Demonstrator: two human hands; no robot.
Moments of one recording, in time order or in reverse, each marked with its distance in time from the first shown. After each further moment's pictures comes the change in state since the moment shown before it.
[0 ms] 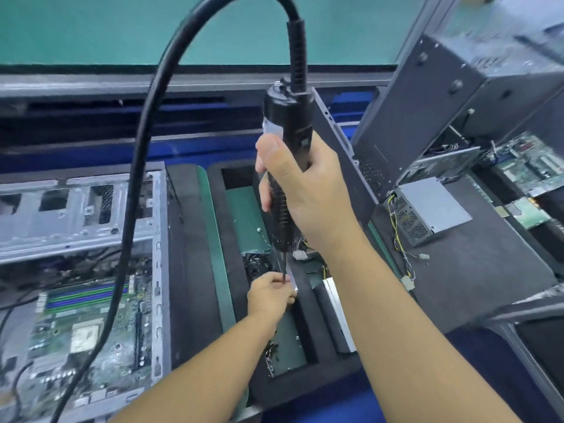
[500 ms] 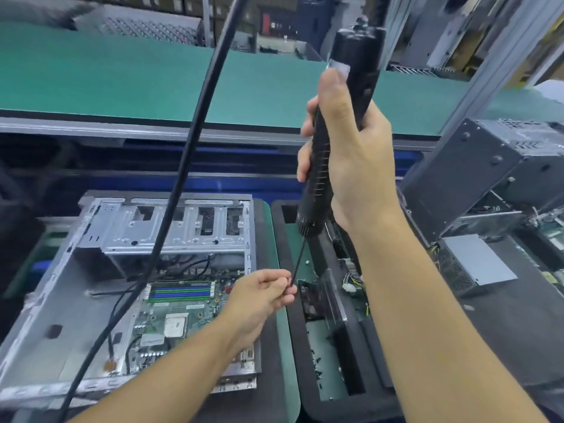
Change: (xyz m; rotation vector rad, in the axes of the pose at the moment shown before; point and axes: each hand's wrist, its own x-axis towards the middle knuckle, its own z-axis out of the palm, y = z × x) left_hand -0.087 0.063 -0.160 -0.481 -0.155 0.163; right_hand 0.001 -0.138 0.087 0.325 0.008 -0.094
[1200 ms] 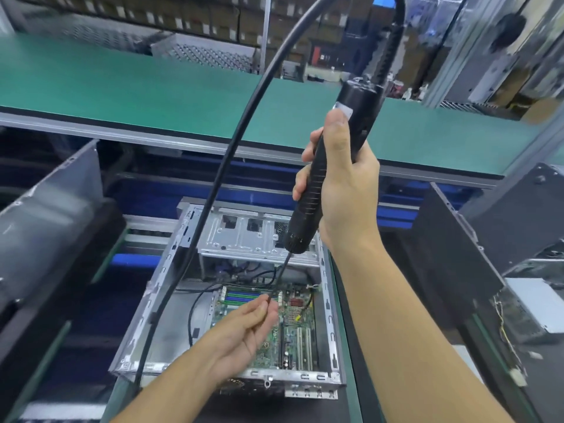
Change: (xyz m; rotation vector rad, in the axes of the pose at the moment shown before) left_hand -0.054 0.035 -0.167 -0.632 -0.001 -0.201; right_hand -0.023 0.025 0.157 0.135 -0.008 0.058
